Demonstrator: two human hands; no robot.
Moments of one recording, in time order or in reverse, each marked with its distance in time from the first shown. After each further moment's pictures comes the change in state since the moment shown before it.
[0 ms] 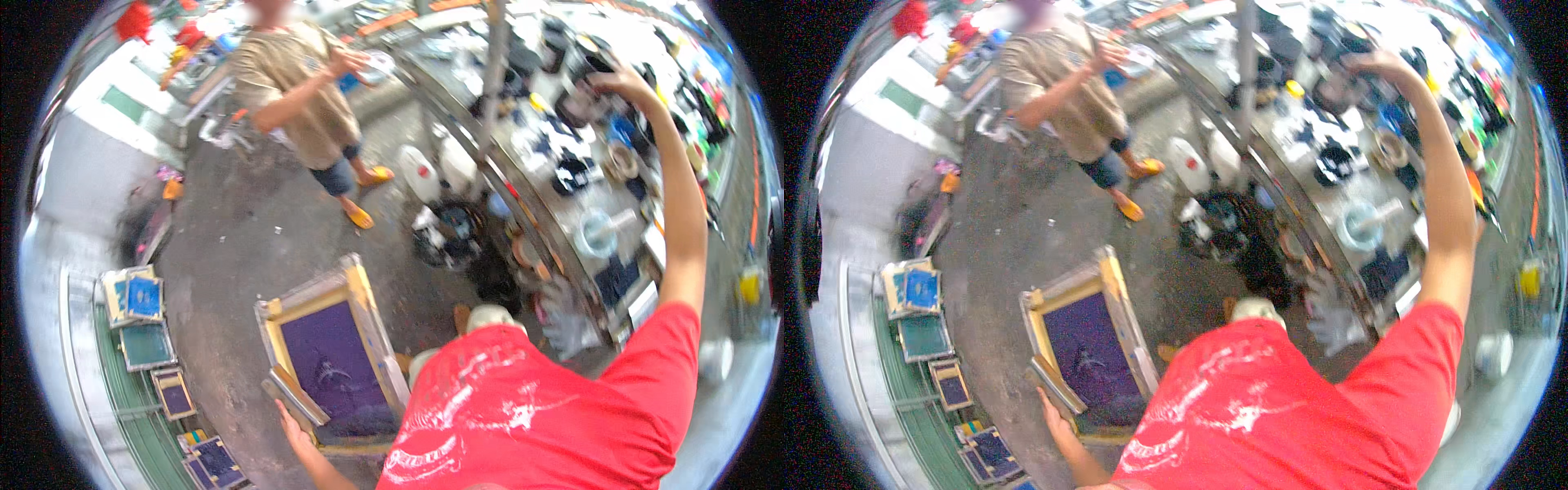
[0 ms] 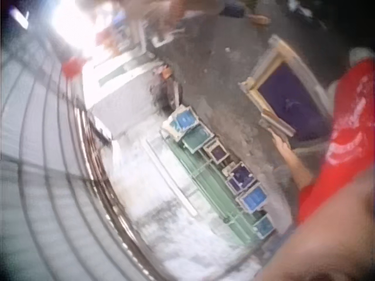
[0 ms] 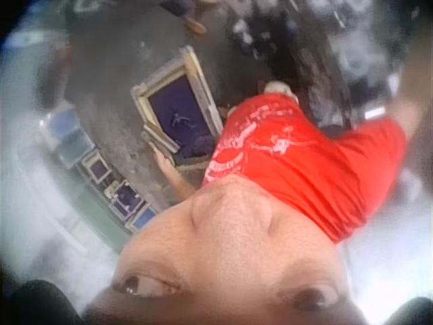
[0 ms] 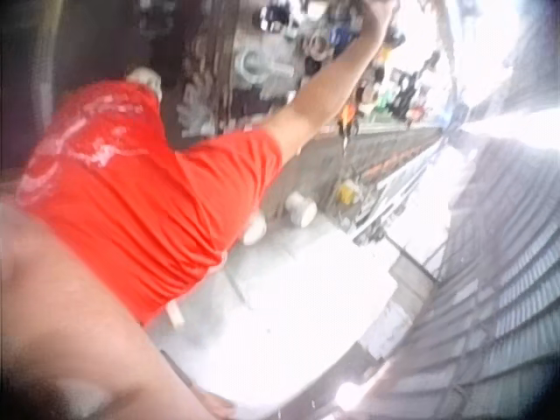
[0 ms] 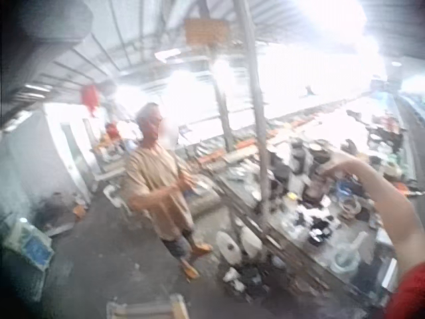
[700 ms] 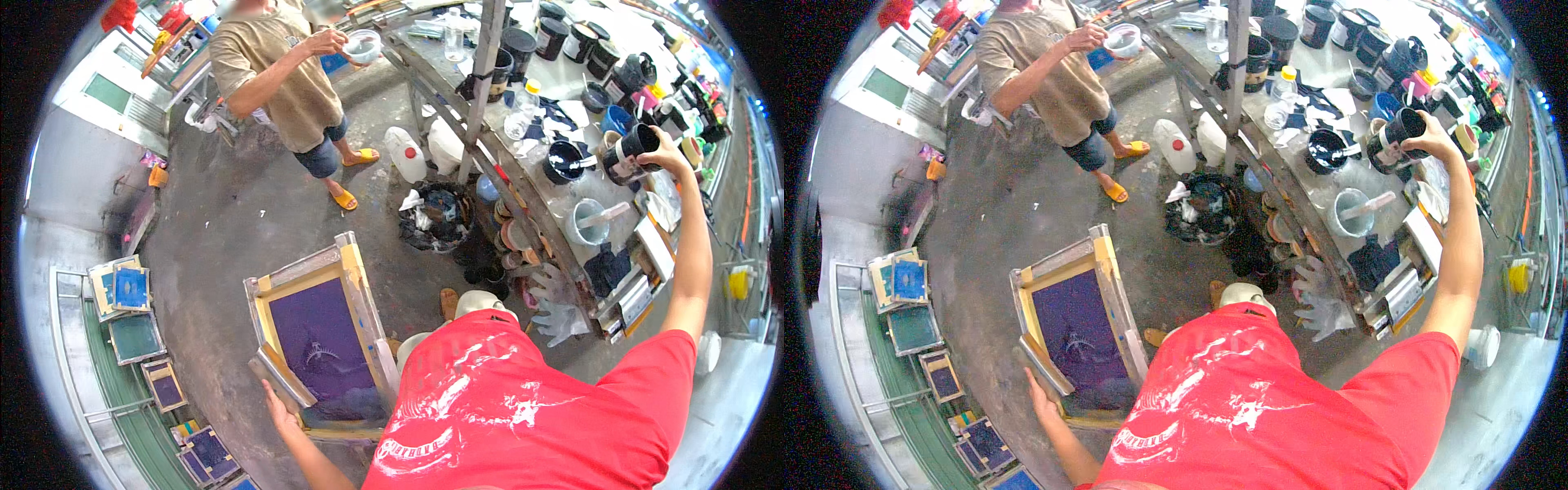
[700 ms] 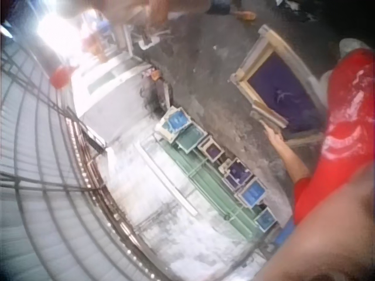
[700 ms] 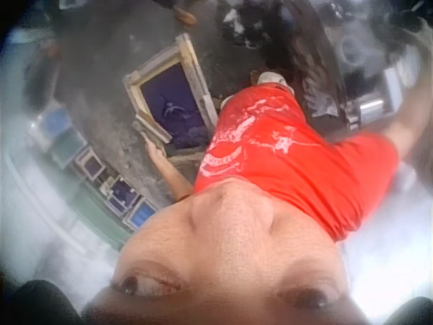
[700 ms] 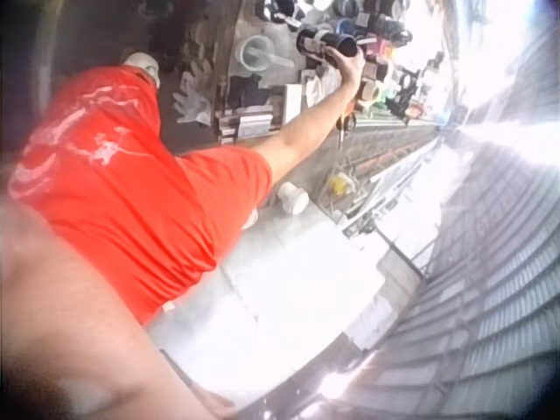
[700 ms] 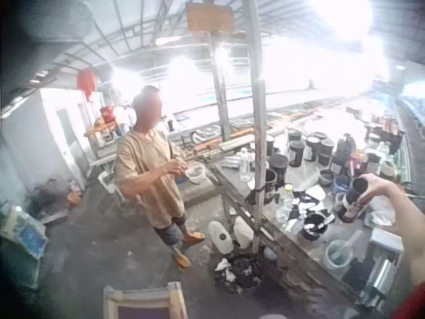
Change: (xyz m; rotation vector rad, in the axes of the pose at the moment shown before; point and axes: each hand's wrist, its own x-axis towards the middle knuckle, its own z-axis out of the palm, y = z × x) left_hand 0.022 0.003 -0.004 0.065 -0.017 -0.045; right_hand -0.154 0.050 -0.037 -0.424 0.012 0.412
